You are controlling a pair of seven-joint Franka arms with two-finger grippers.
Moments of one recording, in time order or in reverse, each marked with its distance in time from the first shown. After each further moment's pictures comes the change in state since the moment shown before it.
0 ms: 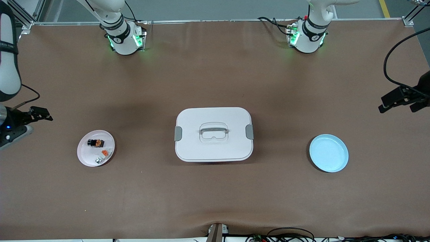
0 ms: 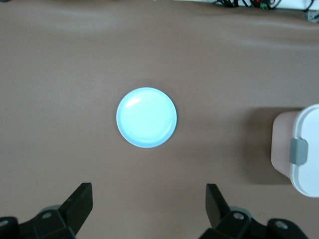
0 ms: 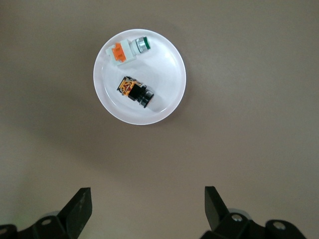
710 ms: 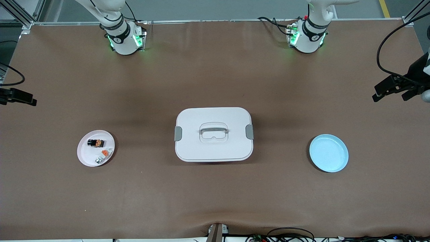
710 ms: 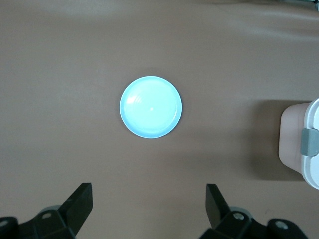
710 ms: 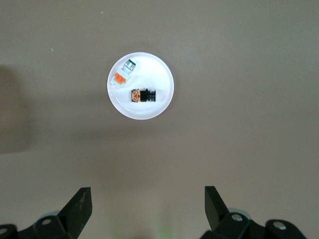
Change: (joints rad) left arm 0.026 -0.179 -0.002 -0.282 0.000 0.137 0.005; right arm 0.057 -0.119 0.038 0.228 0.002 -0.289 0.602
